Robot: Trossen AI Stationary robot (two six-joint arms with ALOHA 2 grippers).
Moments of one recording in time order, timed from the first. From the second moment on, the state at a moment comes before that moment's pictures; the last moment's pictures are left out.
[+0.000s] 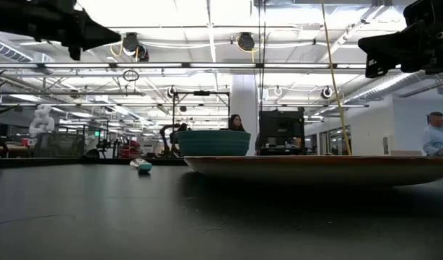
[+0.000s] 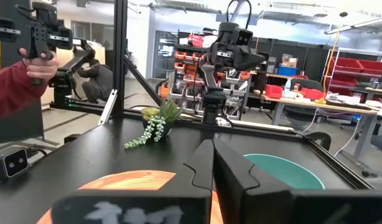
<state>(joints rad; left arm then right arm) 0.20 0.33 0.33 0.05 -0.25 -0.02 0.01 0.03 0.02 0.13 -0.10 -0.10</state>
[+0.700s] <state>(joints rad) 0.54 0.86 0.55 0.09 0.16 -0.17 0.01 0.03 0.02 0.13 -0.10 -0.15</state>
